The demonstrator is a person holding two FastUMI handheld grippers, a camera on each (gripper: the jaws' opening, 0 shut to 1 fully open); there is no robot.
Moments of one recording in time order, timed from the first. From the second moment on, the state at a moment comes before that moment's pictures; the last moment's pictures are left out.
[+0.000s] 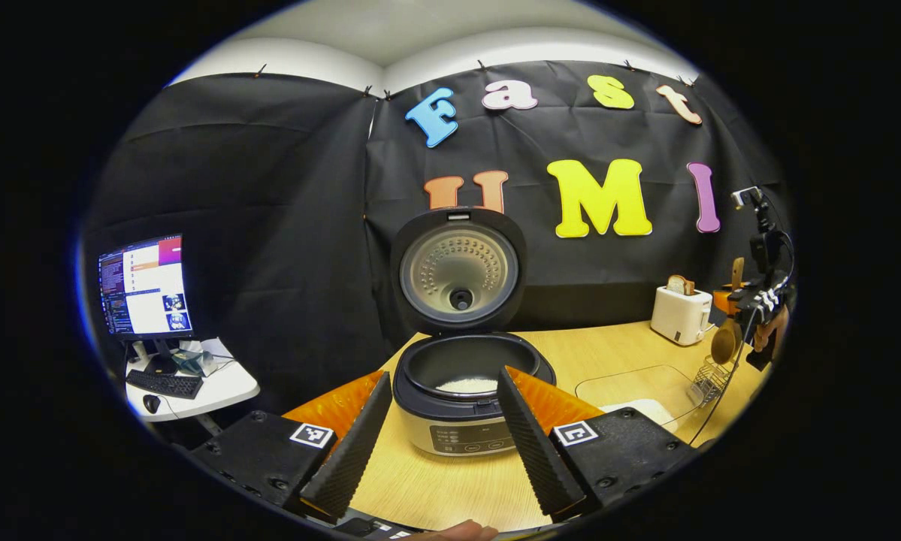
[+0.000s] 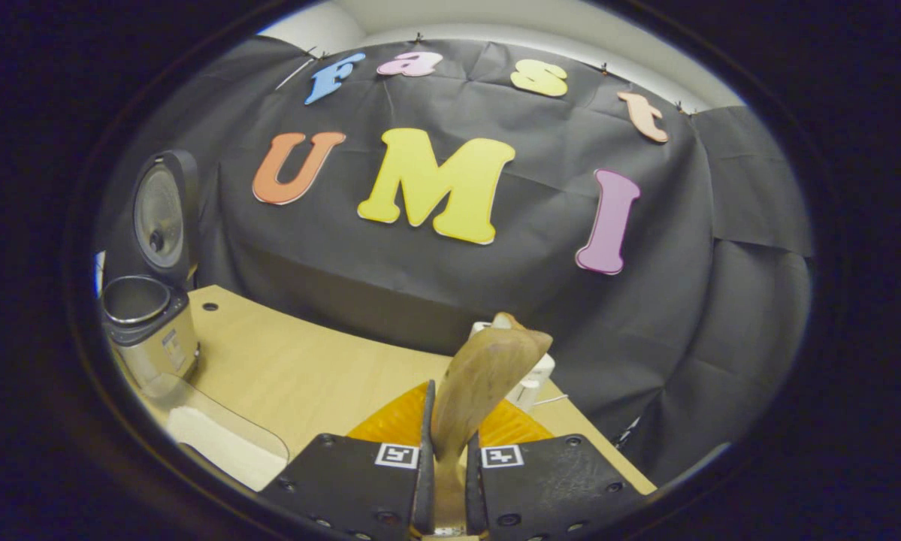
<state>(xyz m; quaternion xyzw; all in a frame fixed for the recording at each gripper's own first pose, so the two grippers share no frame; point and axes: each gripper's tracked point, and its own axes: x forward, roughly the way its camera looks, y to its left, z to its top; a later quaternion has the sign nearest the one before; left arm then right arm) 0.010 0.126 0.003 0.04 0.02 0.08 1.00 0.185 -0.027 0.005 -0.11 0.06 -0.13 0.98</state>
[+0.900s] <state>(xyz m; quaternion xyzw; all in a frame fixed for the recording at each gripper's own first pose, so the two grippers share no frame) 0.010 0.110 0.019 0.03 -0.01 0.10 0.99 0.181 -0.063 -0.012 -0.05 0.06 -0.13 0.99</state>
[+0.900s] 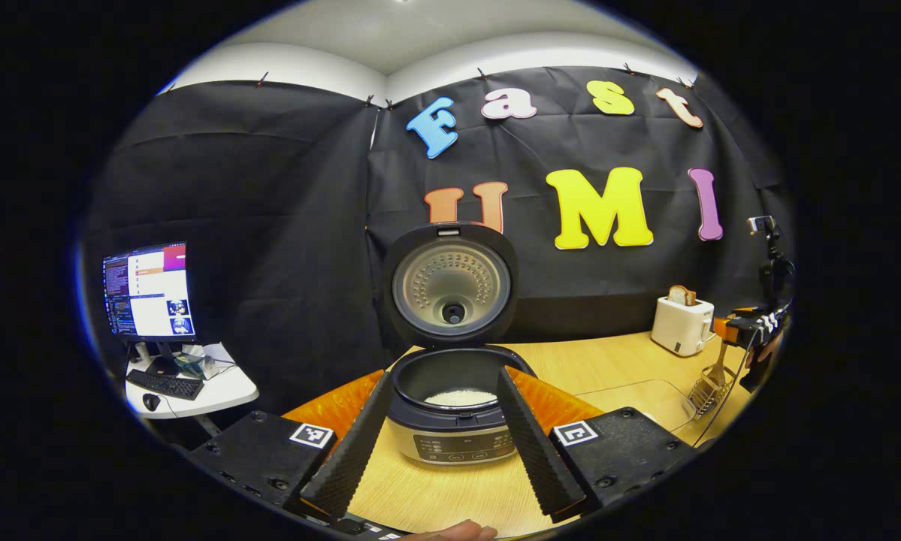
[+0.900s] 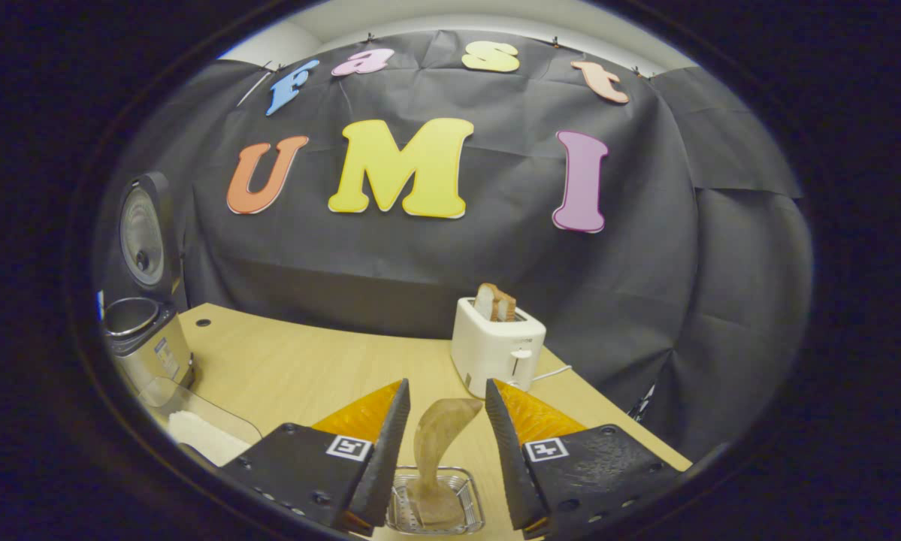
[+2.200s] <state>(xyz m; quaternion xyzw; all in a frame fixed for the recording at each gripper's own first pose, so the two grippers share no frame) 0.195 0.142 0.202 0.02 -0.13 0.11 0.99 0.095 -0.025 0.000 -0.03 -0.02 -0.01 1.00</state>
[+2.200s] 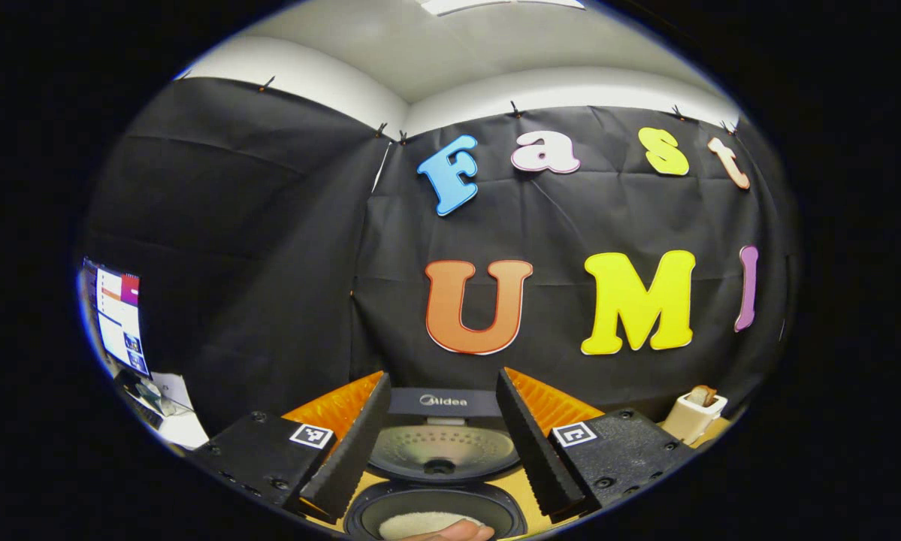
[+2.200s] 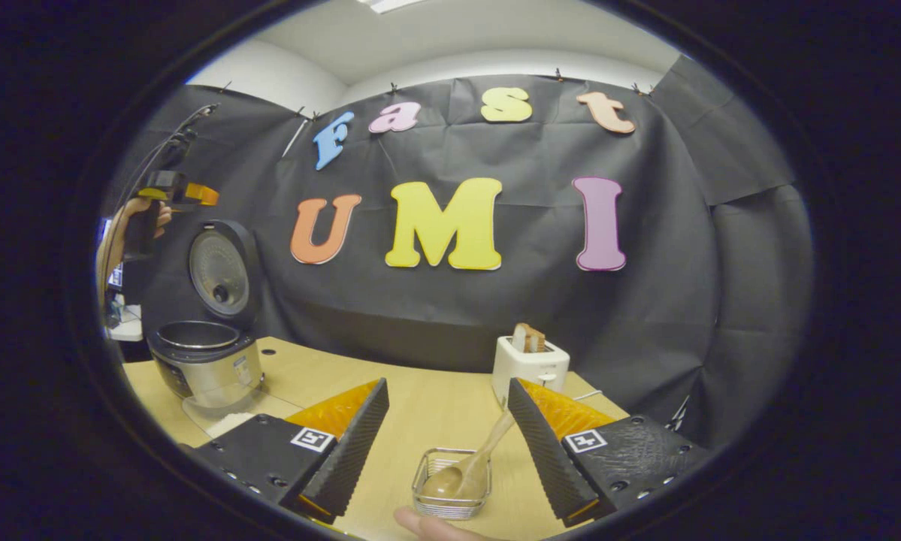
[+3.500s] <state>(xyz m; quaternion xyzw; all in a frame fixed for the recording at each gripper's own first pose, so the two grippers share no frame) 0.276 0.155 0.193 0.03 -0.11 0.08 0.99 0.043 0.042 0.002 0.01 -0.03 0.10 0.99</state>
